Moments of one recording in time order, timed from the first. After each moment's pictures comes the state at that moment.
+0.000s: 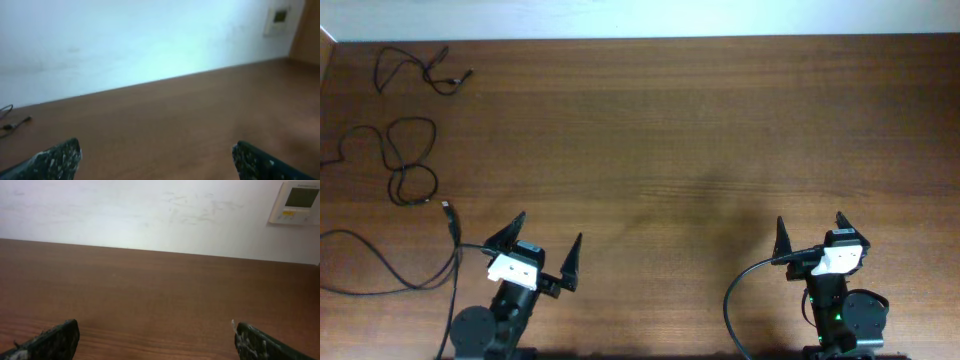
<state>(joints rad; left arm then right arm) -0.01 0.02 0.20 -0.22 0.33 0.05 0.01 0.01 0.01 -0.07 -0.05 -0.05</state>
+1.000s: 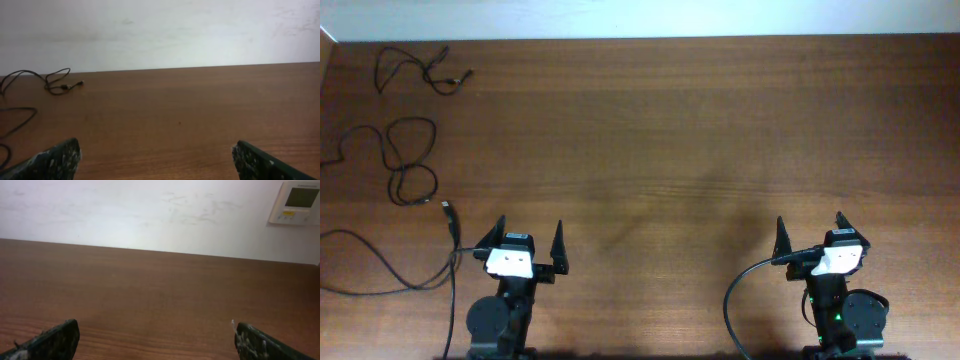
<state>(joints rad) -0.01 0.01 0.02 -0.08 0.06 0.03 0.01 0.01 0.01 -0.07 -0.05 -0.05</state>
